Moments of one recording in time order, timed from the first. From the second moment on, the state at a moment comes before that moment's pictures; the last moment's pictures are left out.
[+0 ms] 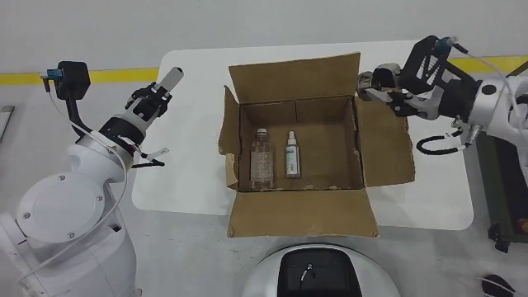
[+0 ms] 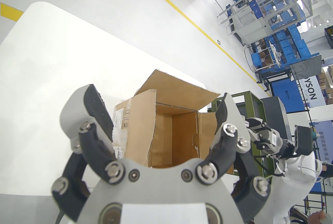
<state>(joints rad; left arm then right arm) 0.90 -1.25 -1.65 -2.20 0.67 0.53 -1.09 -0.83 -0.93 1.43 -1.96 -0.63 -0.58 0.98</state>
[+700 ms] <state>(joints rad) 0.90 -1.25 -1.65 -2.20 0.67 0.53 -1.09 -0.81 -0.93 1.36 -1.95 -0.67 -0.57 0.95</state>
